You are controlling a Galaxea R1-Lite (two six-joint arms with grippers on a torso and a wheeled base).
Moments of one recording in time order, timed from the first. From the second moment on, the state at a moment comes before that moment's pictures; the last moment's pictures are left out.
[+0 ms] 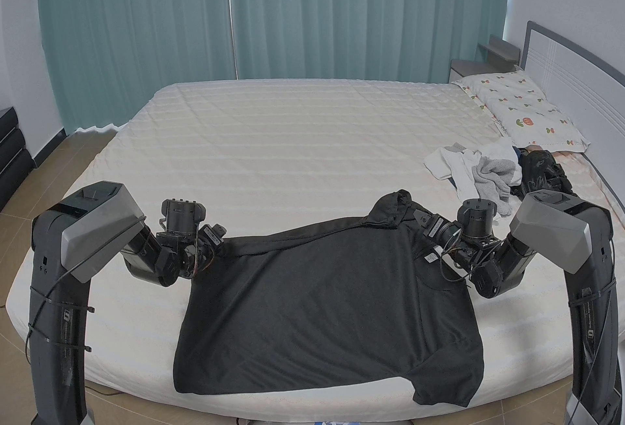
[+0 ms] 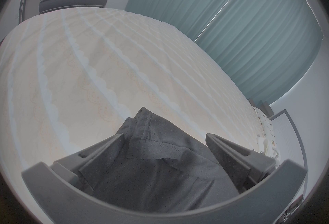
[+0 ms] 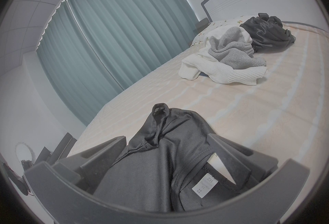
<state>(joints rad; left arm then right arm) -0.17 2.49 -1.23 -0.64 0.15 -0.85 0.22 2.53 -1.12 -1.13 -0.12 0.60</state>
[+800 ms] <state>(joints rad) -0.13 2.56 -1.43 -0.60 0.27 -0.85 0.18 2.55 -1.13 -1.12 -0.11 0.61</state>
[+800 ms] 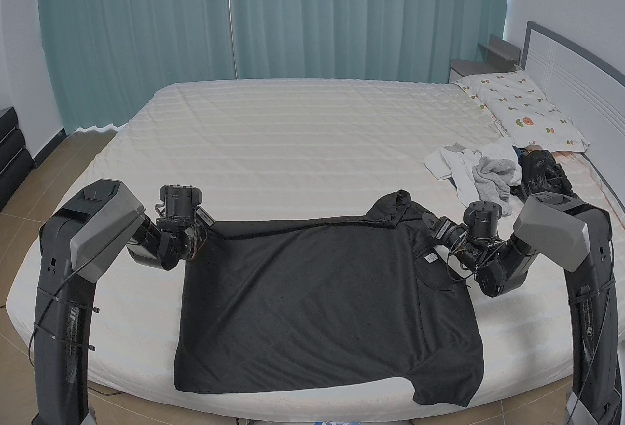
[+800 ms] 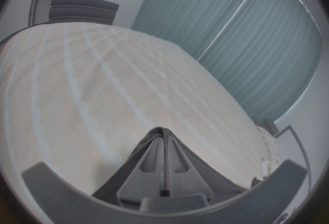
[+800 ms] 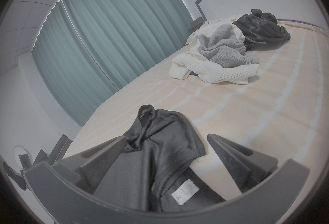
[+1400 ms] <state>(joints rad) -0.10 2.63 -1.58 -0.59 0.32 -0.84 0.12 2.64 -1.26 -0.98 -0.01 0.61</state>
